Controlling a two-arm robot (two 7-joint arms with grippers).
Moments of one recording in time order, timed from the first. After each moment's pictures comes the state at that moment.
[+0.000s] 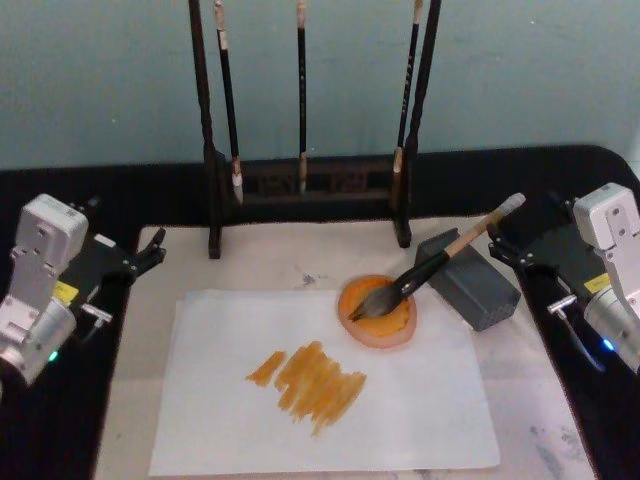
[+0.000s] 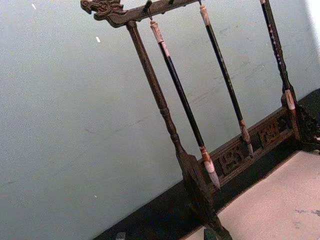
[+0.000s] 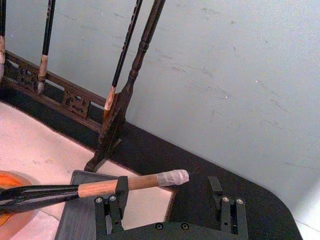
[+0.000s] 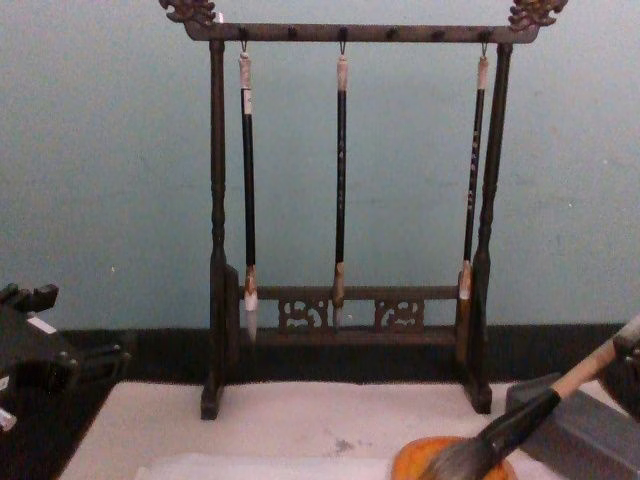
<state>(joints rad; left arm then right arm) -0.20 0.60 0.45 -1.41 -0.25 -0.12 0.03 0.20 0.60 -0.45 -1.41 0.25 -0.12 -0.03</state>
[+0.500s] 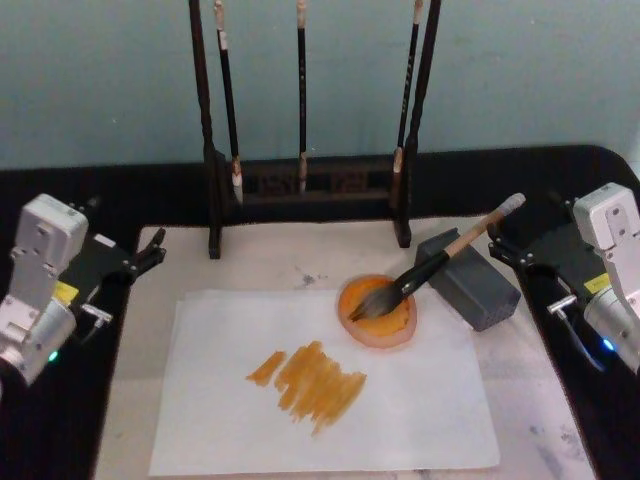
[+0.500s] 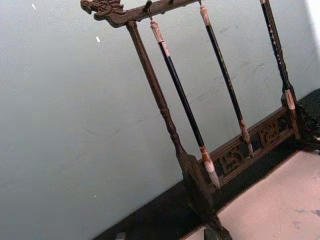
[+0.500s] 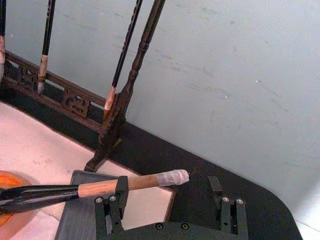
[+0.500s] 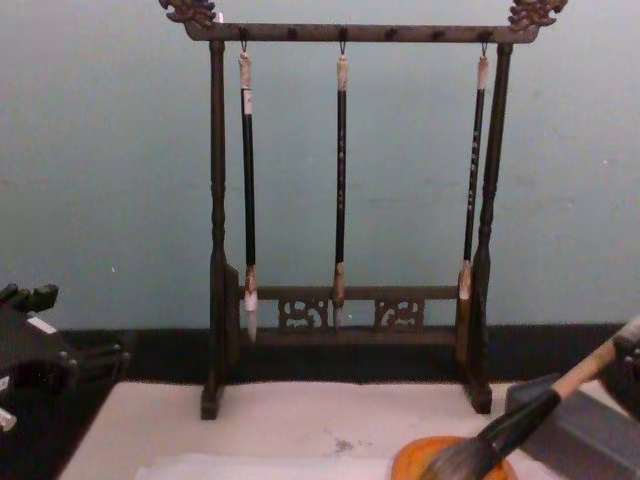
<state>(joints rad) -0.20 0.60 0.45 -1.41 -0.25 -0.12 0.03 0.20 0.60 -0.45 -1.41 0.25 -0.12 -0.03</state>
